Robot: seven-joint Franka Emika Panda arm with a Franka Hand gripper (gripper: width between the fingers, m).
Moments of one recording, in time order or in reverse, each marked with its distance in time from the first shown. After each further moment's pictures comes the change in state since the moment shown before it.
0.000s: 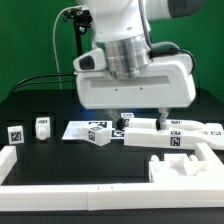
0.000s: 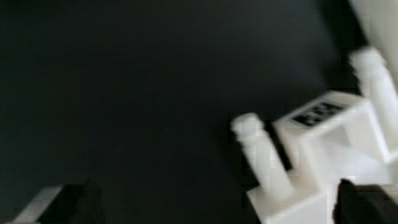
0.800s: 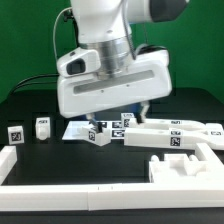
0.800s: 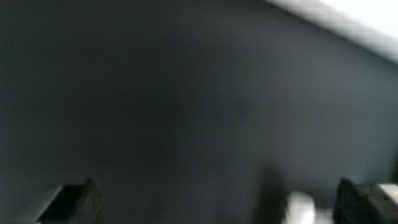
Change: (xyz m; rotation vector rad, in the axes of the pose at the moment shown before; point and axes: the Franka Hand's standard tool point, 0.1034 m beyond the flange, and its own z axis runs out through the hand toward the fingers) arm -0.024 0.054 0.007 -0.039 -0.022 -0.606
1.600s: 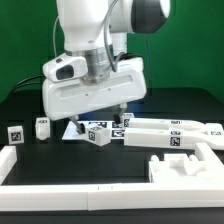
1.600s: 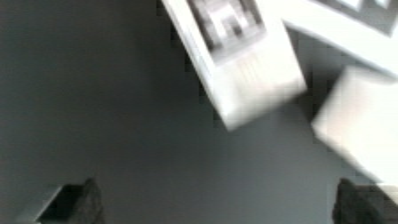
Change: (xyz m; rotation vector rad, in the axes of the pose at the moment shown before) arm -0.077 0.030 0.028 -0.083 -0.005 -0.184
